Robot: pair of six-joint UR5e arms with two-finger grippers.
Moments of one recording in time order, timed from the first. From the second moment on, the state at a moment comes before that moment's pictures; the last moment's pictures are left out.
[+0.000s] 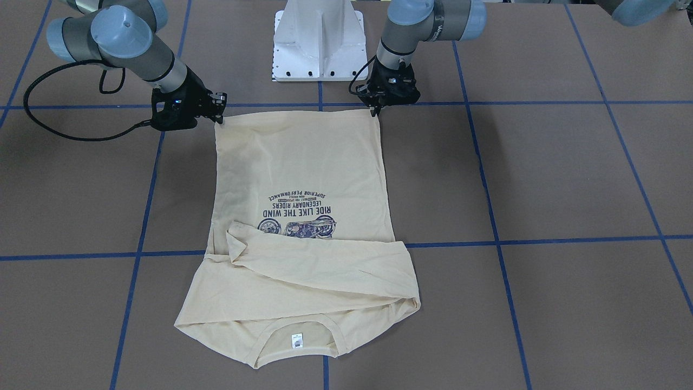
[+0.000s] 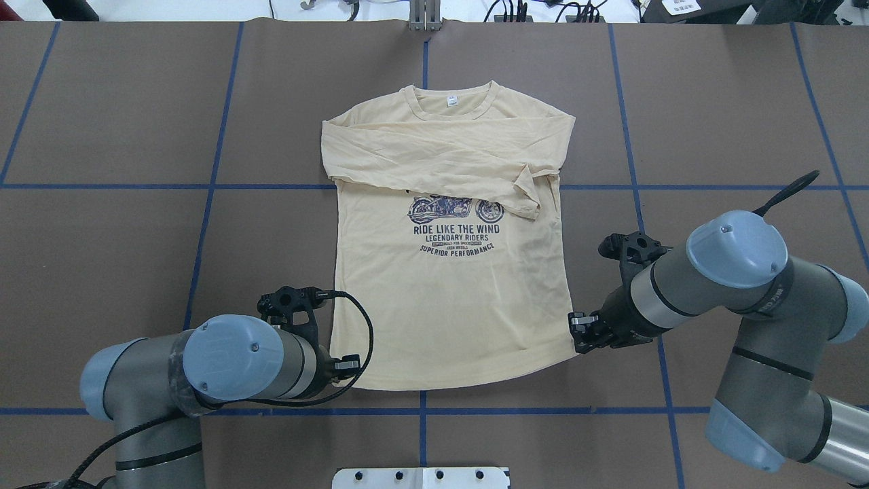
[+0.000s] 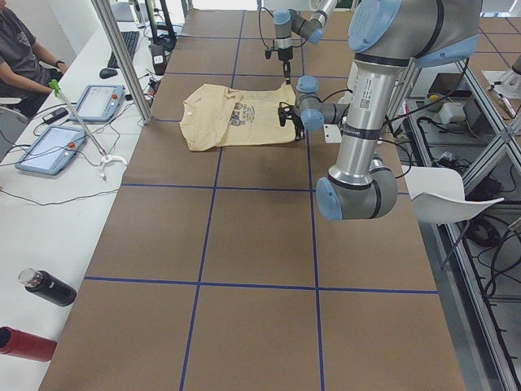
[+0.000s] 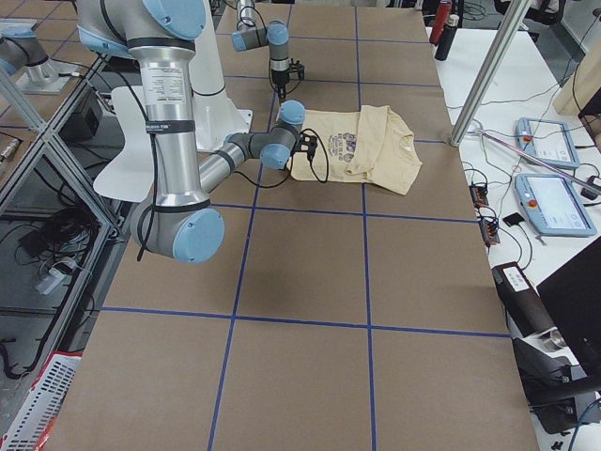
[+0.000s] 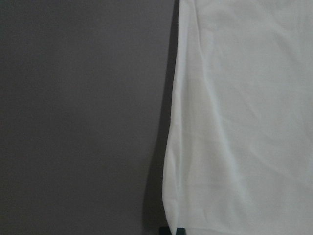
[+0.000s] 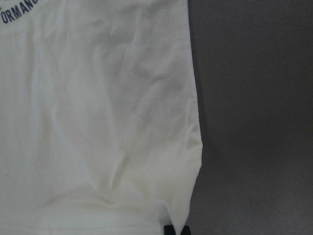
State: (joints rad) left arm -0.26 -1.94 -1.95 -1.73 -1.73 -1.54; right arm 0.53 -1.45 1.95 -1.17 2.17 1.34
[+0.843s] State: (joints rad) left arm -0.14 -1.91 -2.10 -1.64 -1.73 -1.46; right arm 0.51 -1.61 2.10 -1.16 2.38 1.44
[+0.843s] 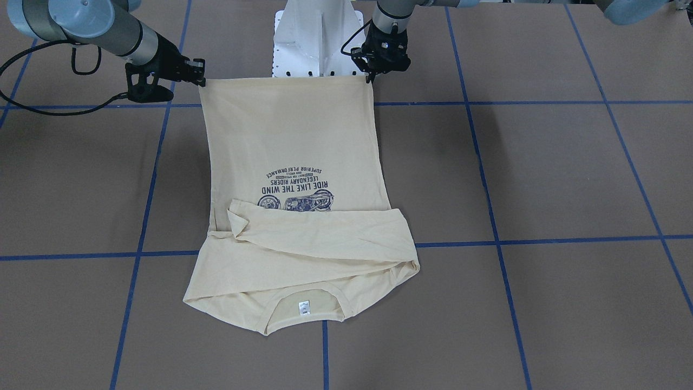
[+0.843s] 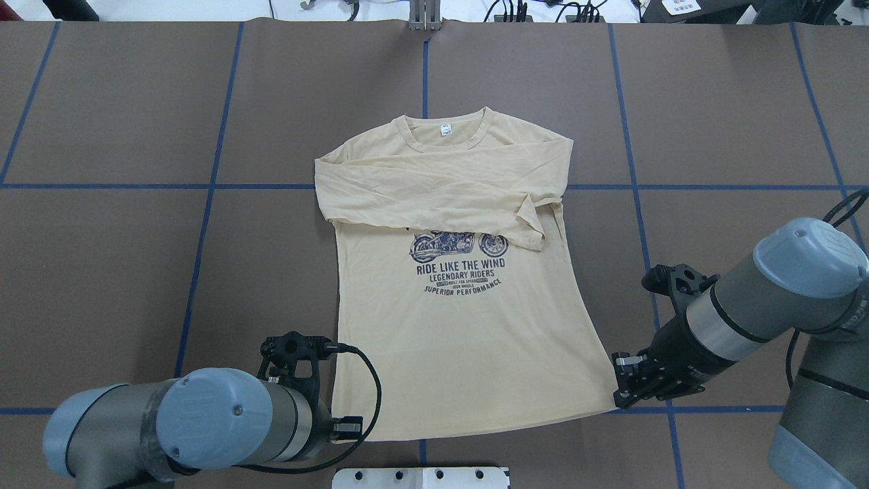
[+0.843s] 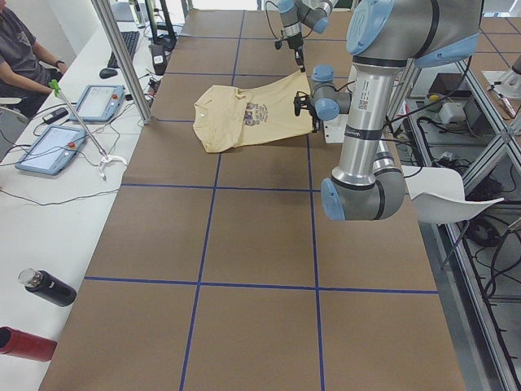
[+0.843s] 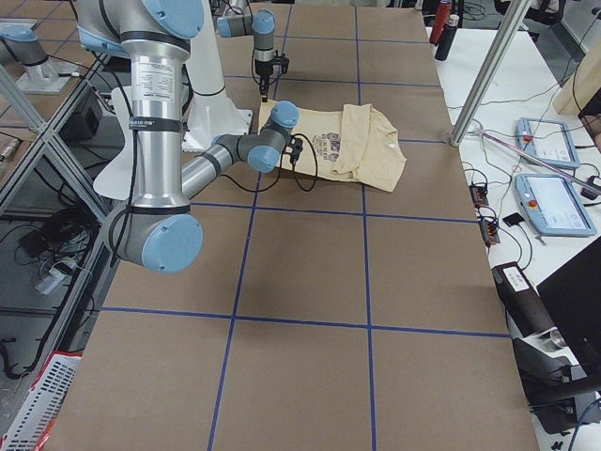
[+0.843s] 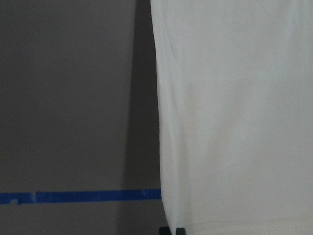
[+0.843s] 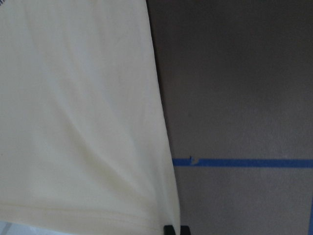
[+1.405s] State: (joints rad) left arm -0.26 -1.92 -2.20 -1.60 -1.82 -1.35; right arm 0.59 -1.54 2.08 -1.15 2.40 1.46
